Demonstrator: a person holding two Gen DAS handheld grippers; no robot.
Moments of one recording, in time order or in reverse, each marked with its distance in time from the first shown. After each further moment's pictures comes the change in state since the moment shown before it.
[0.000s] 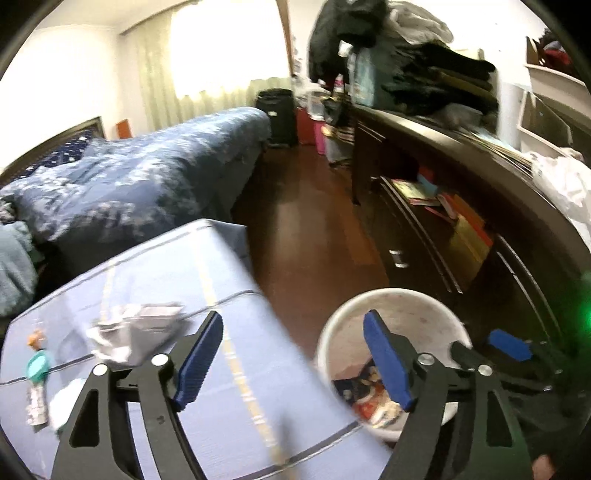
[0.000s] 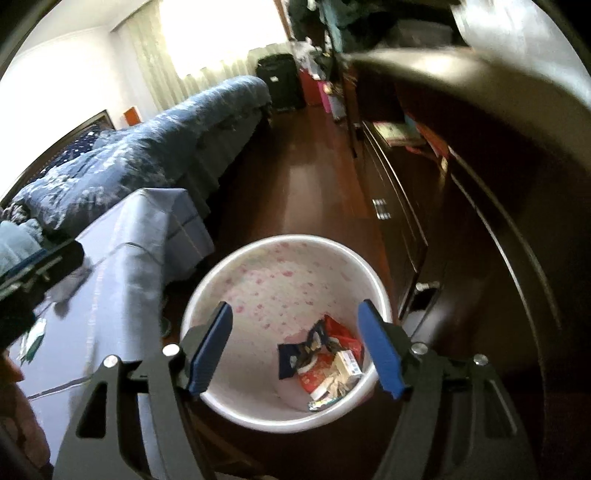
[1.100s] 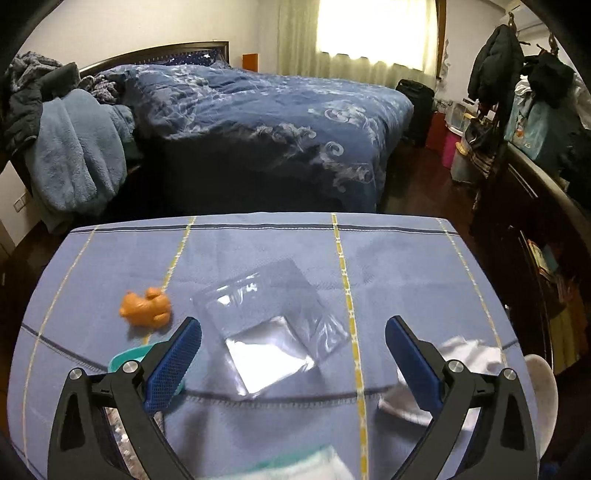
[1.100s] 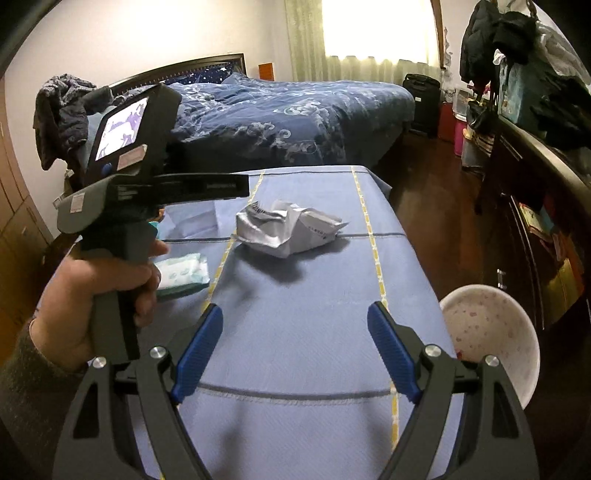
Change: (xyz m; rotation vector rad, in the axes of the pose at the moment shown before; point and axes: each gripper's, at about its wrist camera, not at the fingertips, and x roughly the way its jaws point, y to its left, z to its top) left arm 0.048 0.251 -0.024 -0.401 0.132 0.258; right arm -0.021 0.257 -0.036 -0.439 0.028 0.249
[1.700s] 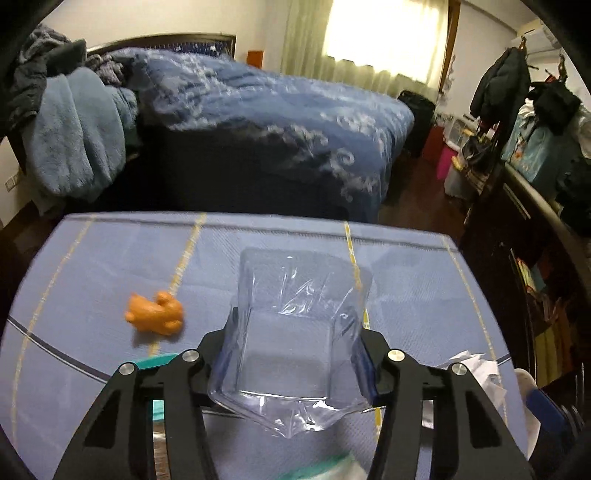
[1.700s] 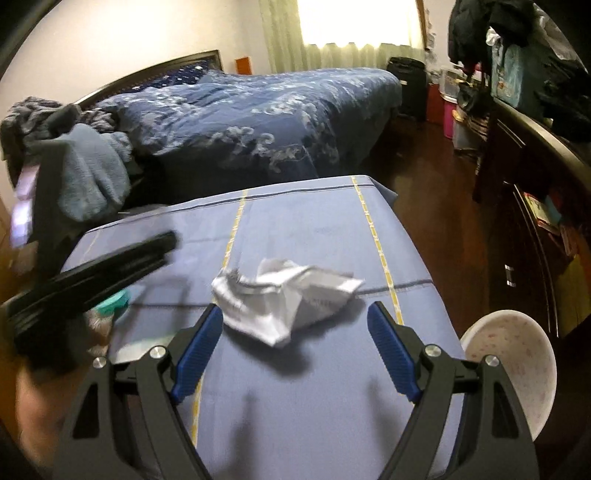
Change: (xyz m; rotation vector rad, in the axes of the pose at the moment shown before) left arm -0.009 0.035 0.008 -0.067 -0.021 -0.072; right arm 0.072 0.001 0.067 0.100 0.052 -0.034
